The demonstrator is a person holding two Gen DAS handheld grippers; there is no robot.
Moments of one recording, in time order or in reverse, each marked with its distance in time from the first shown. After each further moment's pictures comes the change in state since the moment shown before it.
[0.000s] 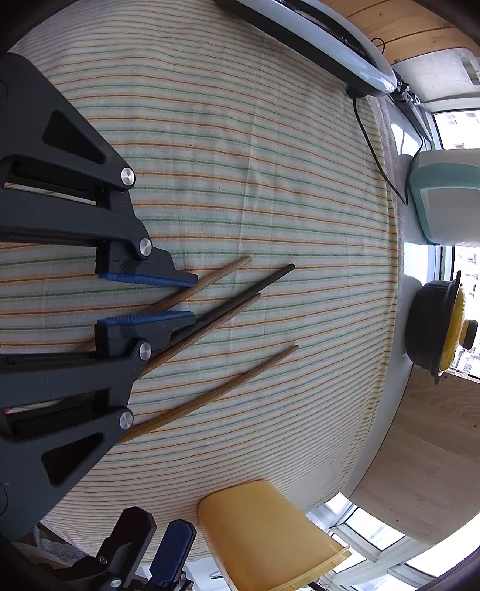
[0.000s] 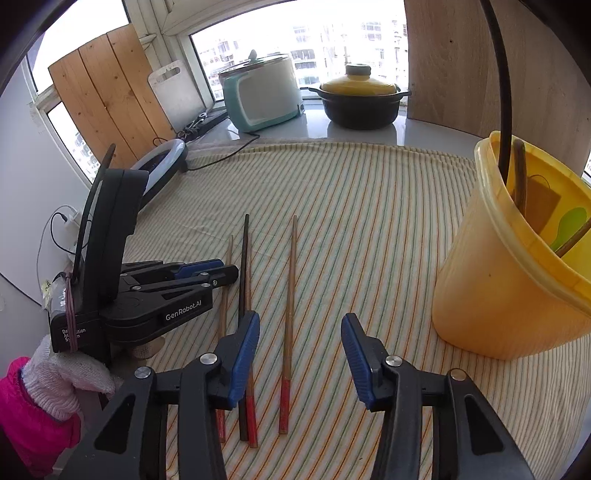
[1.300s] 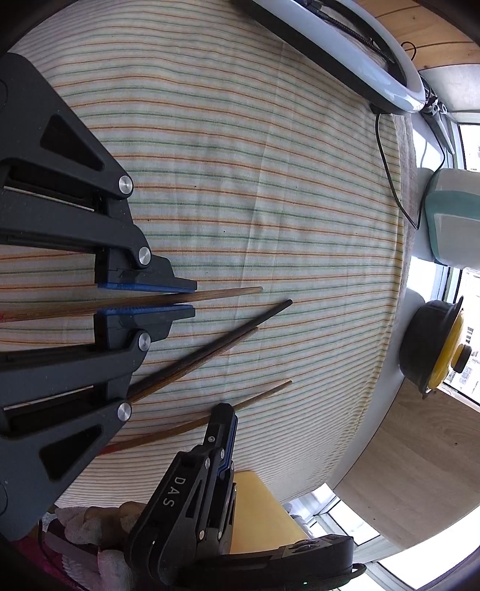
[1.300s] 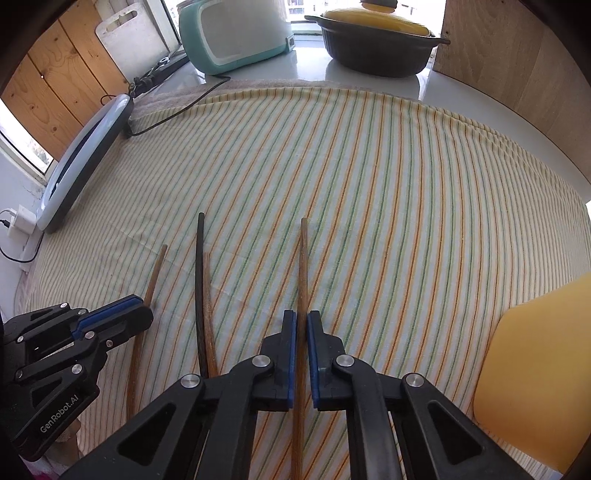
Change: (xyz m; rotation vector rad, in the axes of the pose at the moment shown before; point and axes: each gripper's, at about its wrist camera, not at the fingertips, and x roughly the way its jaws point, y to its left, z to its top) left arm -0.015 0.042 0.005 -0.069 0.035 -0.086; right arm 0.099 0.000 0.059 0.005 0.228 -0.079
